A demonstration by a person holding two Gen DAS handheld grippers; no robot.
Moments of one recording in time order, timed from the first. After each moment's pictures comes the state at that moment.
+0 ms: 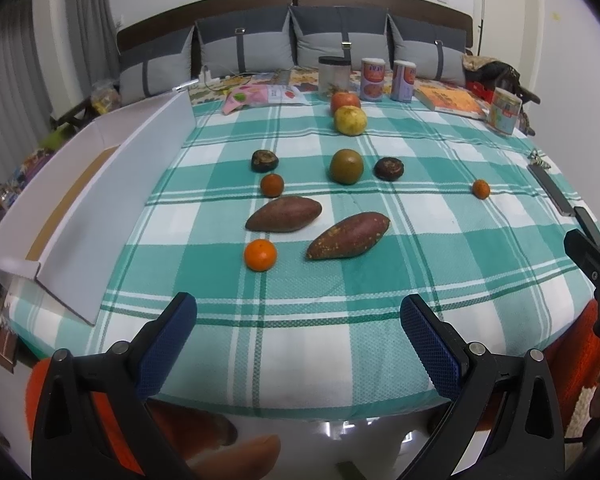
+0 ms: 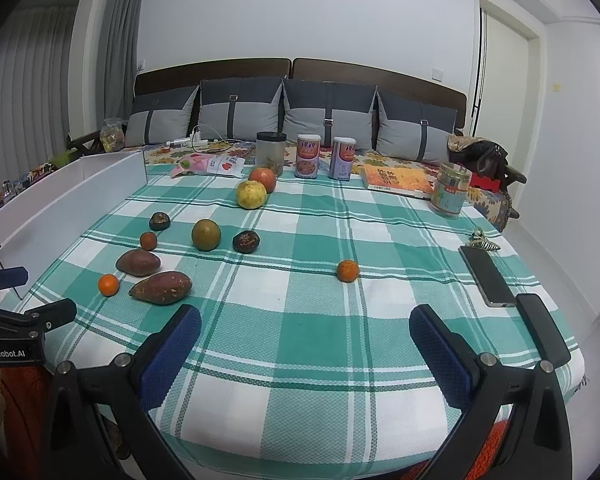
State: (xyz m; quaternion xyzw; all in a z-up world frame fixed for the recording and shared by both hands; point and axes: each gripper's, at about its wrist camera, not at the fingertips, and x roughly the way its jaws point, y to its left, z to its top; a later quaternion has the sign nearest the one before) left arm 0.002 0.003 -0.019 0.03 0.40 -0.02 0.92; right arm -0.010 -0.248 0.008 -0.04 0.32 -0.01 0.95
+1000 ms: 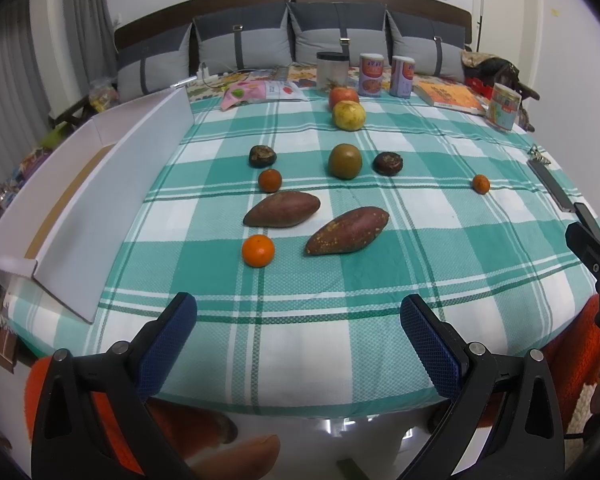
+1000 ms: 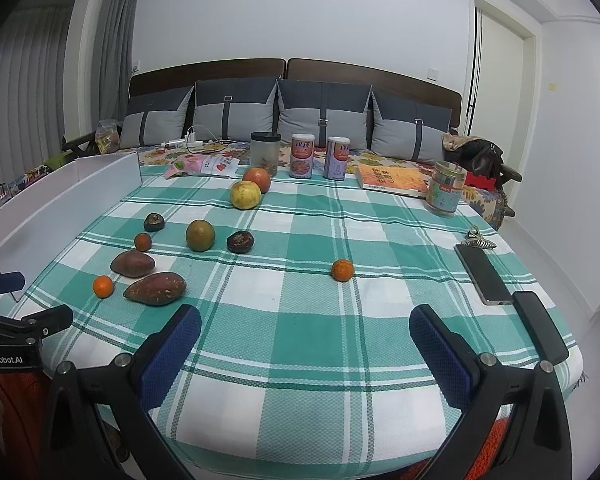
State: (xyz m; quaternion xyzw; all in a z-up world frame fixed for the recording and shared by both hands) left arm 0.002 0.002 -0.022 0.03 0.40 -0.02 0.92; right arm -0.009 -0.251 0.007 -0.04 0.32 -0.02 0.95
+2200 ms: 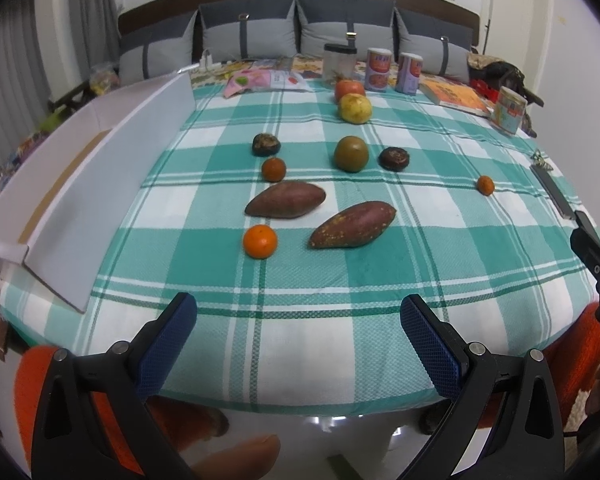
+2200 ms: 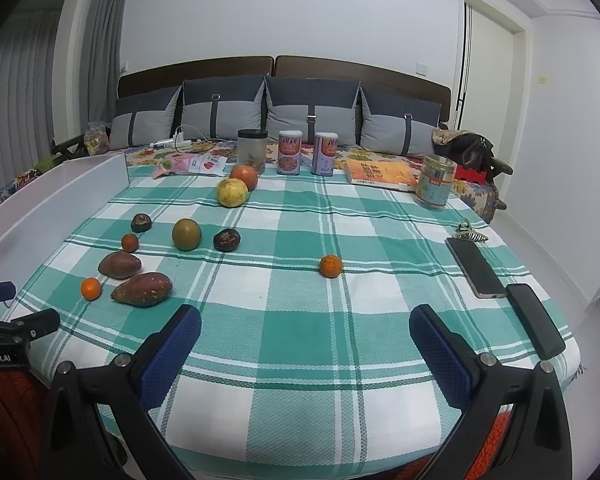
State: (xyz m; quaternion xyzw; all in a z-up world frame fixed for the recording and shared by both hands) left arm 0.003 0.006 -0.034 0.01 0.42 -0.02 0.91; right arm -0.005 -0.257 -0.001 -0.04 0.32 -0.04 0.95
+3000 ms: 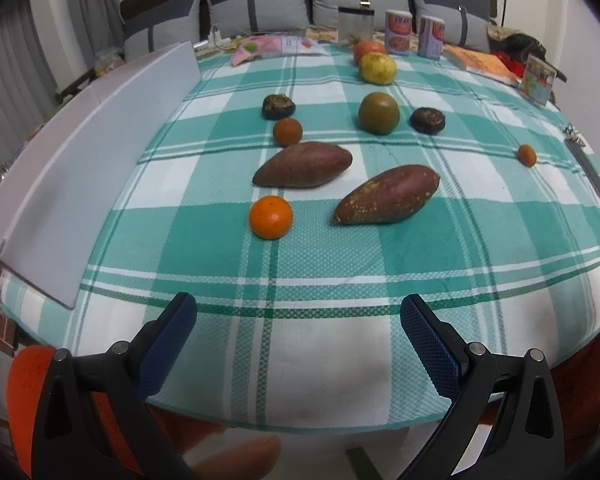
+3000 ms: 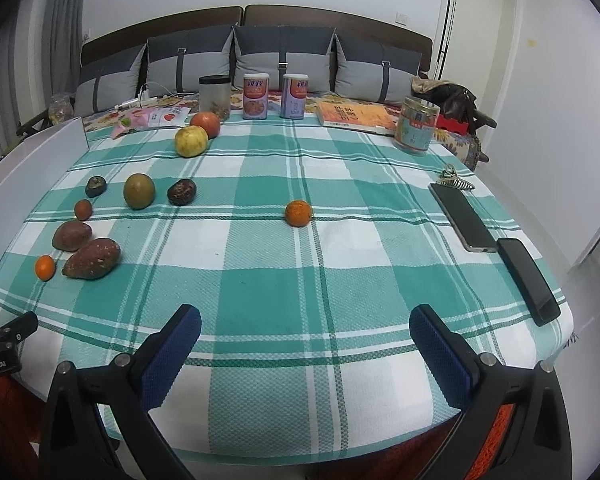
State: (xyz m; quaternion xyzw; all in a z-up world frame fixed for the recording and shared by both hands) left arm 0.038 0.008 -0.073 0.04 0.46 0.01 0.89; right arm 0.027 -0.278 -0.036 -0.03 0.41 -0.09 0.91
